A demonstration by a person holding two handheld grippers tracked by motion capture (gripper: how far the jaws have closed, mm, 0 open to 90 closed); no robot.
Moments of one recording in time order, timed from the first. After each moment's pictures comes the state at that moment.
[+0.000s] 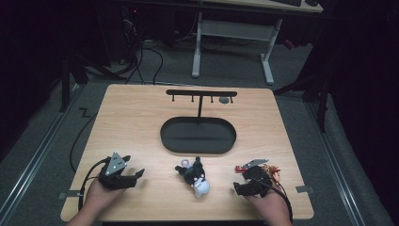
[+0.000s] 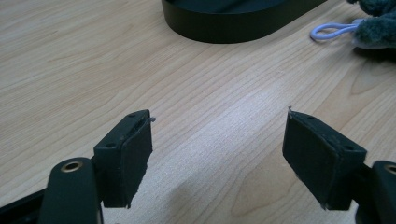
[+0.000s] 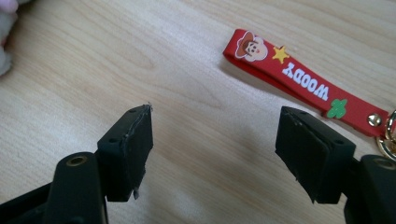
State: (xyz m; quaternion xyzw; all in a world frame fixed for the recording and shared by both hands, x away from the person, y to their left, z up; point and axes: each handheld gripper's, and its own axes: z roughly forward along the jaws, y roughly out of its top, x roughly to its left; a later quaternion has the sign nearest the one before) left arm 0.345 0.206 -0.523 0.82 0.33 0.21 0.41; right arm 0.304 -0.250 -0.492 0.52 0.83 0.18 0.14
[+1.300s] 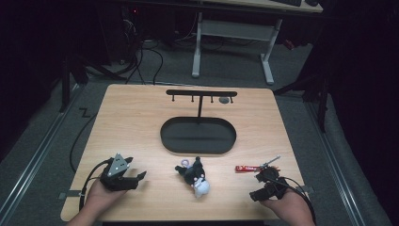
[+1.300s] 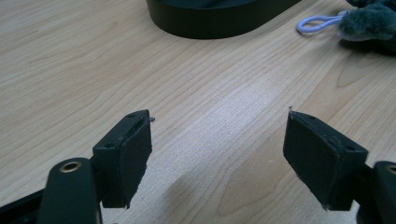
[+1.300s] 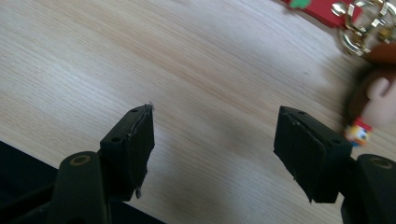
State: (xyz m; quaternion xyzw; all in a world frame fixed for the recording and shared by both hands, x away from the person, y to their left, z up) left arm 0.343 0.201 -0.524 0.83 0.32 0.20 0.41; right arm 0.293 -0.283 -0.468 0.54 0.84 0.07 0.06
